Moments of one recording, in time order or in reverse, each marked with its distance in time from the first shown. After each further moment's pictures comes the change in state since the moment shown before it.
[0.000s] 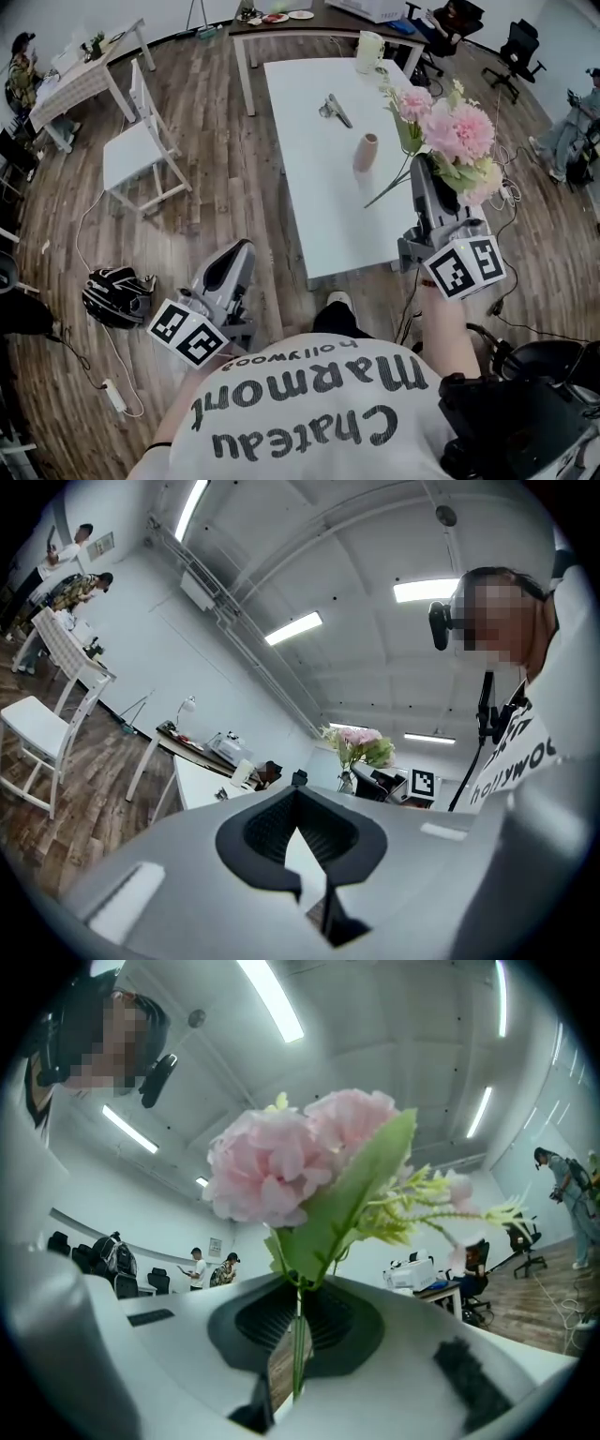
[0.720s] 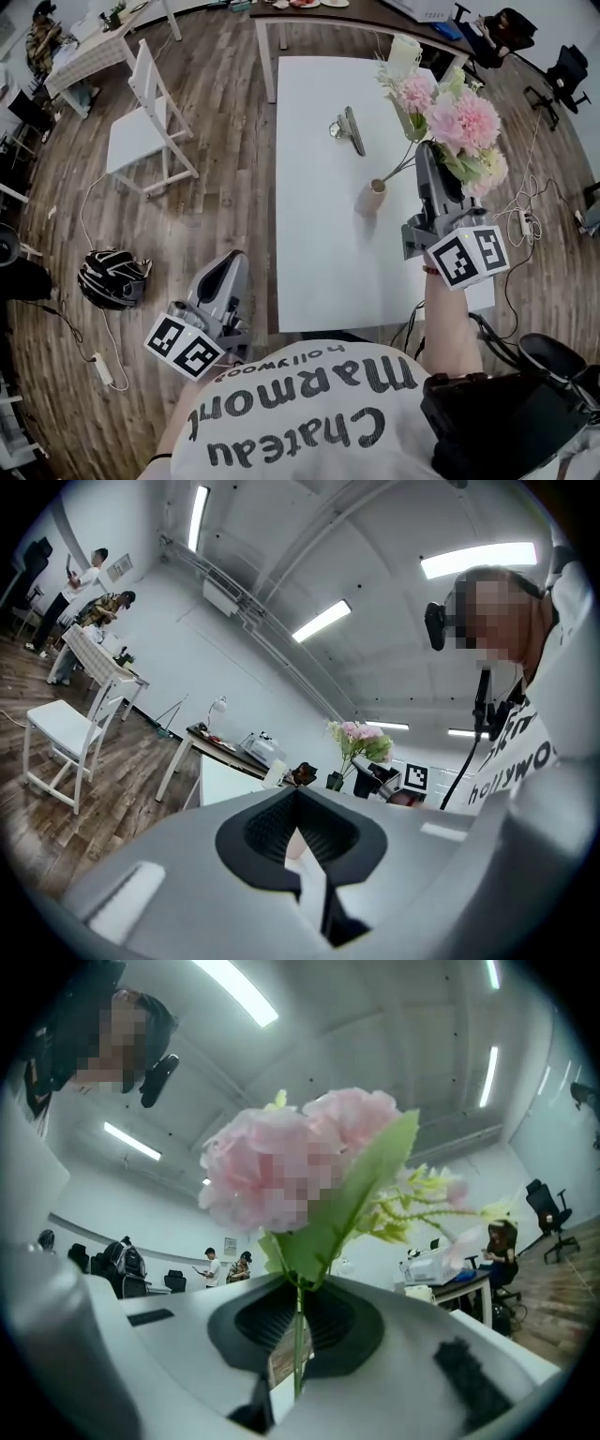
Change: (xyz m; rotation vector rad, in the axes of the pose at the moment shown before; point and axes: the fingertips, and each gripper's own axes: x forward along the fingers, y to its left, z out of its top) left arm 0.109 0.052 -0.016 -0.020 -0.010 0.227; right arm 0.136 -0.132 -0.051 0.063 0.031 0.138
